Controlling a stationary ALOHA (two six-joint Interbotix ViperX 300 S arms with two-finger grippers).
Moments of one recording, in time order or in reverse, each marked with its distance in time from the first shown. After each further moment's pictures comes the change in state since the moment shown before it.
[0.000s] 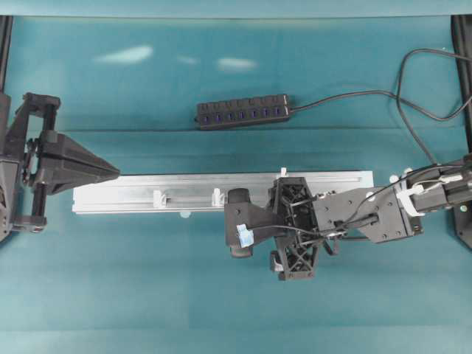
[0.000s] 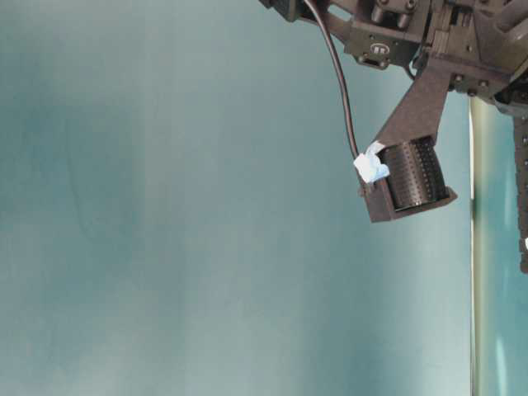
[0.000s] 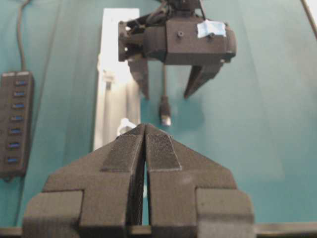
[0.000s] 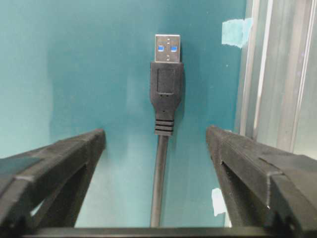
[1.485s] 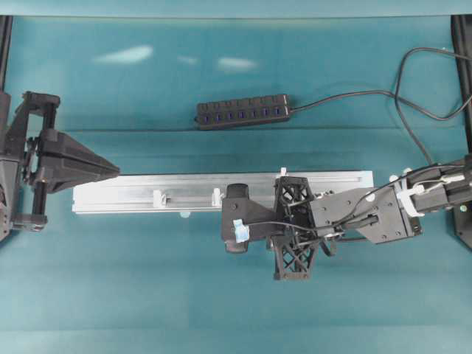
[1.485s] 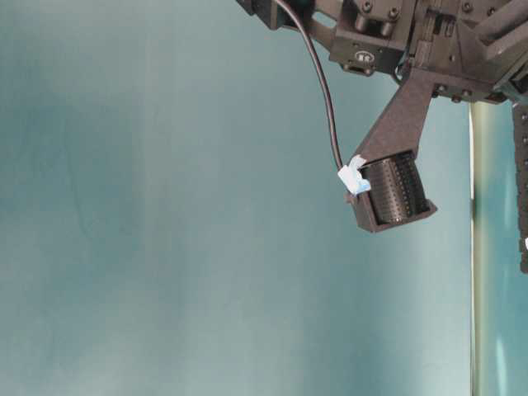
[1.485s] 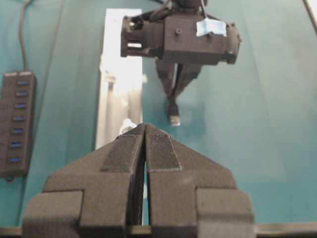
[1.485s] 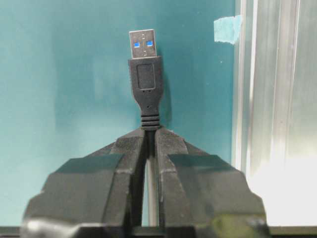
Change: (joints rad) left arm 0.006 0.000 0.000 0.000 -0.002 0.000; right arm 0.008 -0.015 -0.029 -0.006 0.060 0.071
